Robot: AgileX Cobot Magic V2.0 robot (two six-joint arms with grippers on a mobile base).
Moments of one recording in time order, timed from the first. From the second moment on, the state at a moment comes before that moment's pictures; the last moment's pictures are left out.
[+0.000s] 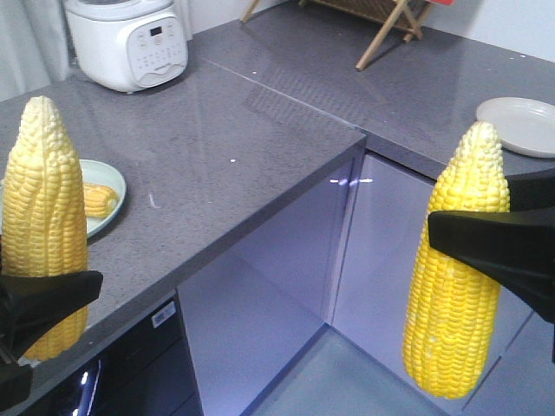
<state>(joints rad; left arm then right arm) -0.46 0.75 -0.80 -0.36 0.69 0.36 0.27 0.79 -0.99 0.74 0.88 -0.66</state>
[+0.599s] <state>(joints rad) -0.46 0.75 -0.80 -0.36 0.69 0.36 0.27 0.79 -0.99 0.74 0.88 -0.66</state>
